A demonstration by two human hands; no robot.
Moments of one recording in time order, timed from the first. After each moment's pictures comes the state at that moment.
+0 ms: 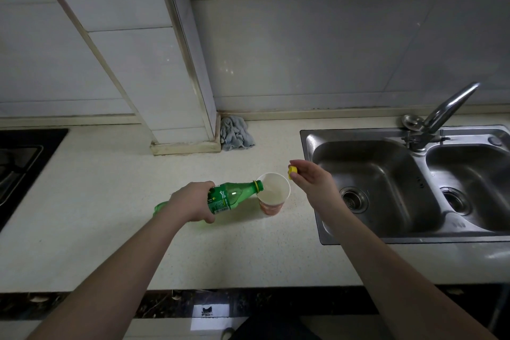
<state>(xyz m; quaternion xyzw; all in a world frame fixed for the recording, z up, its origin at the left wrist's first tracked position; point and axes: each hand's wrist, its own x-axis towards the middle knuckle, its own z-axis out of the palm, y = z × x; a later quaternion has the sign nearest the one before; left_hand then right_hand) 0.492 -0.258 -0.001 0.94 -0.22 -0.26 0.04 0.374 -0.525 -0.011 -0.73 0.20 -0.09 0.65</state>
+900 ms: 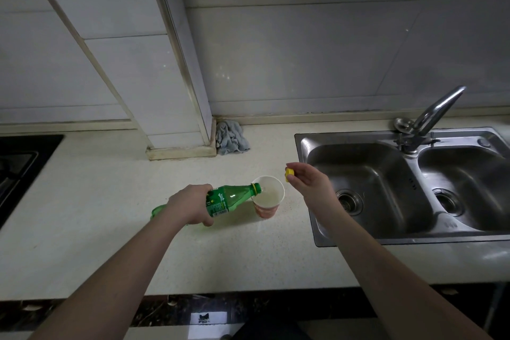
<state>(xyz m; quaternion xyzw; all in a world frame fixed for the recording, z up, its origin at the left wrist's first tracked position) 0.488 -0.267 0.007 0.94 -0.21 -0.26 0.03 0.365 -0.526 0.002 -0.71 0.20 -0.09 0.67</state>
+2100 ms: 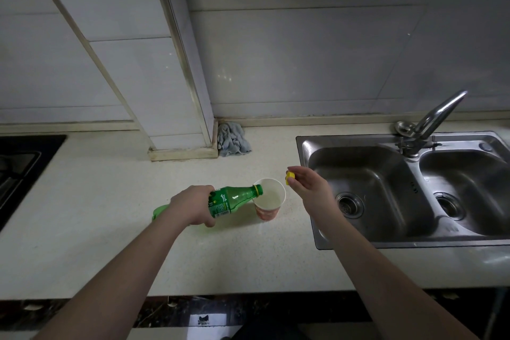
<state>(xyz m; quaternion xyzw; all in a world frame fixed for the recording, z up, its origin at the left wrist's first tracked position) 0.487 -0.270 0.011 0.94 -0.21 -0.27 0.02 0.368 -0.522 -0.007 -0.69 0.21 -0.11 0.68</state>
